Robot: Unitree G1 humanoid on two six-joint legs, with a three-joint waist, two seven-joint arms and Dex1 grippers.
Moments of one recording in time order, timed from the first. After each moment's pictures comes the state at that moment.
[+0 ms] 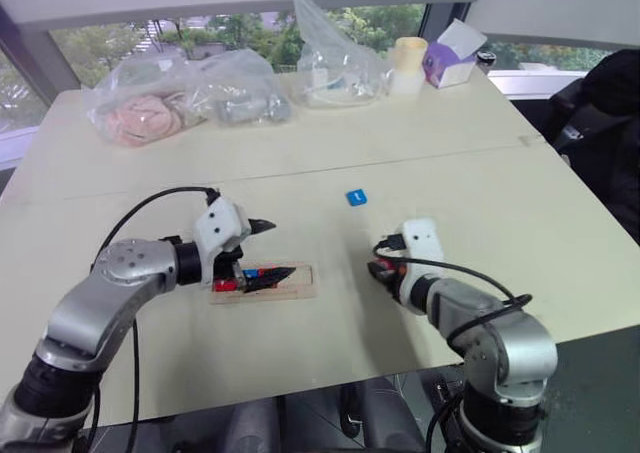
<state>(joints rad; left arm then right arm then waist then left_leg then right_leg) -0.26 0.75 -0.04 -0.43 -0.47 0.60 -0.86 -0.25 -0.03 -0.02 -0.73 0.10 1.57 0.18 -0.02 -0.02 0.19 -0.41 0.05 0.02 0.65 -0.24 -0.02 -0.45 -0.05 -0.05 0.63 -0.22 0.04</state>
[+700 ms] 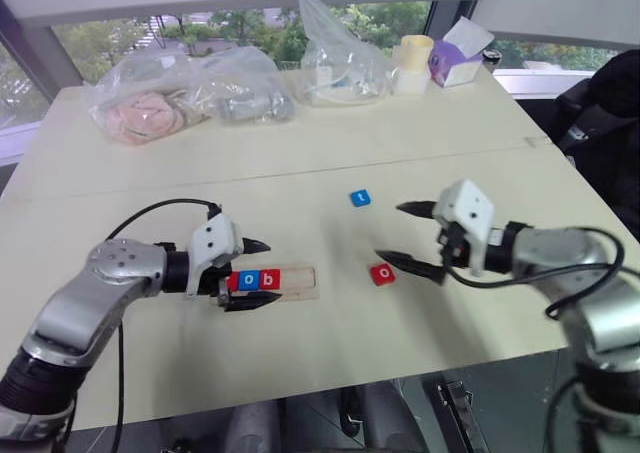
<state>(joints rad) -0.25 0.89 -0.06 -0.40 -0.46 0.56 -1.09 -0.30 -0.83 -0.06 -0.40 0.31 0.59 1.10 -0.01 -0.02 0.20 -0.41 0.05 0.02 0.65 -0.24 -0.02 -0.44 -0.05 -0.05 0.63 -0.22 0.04</state>
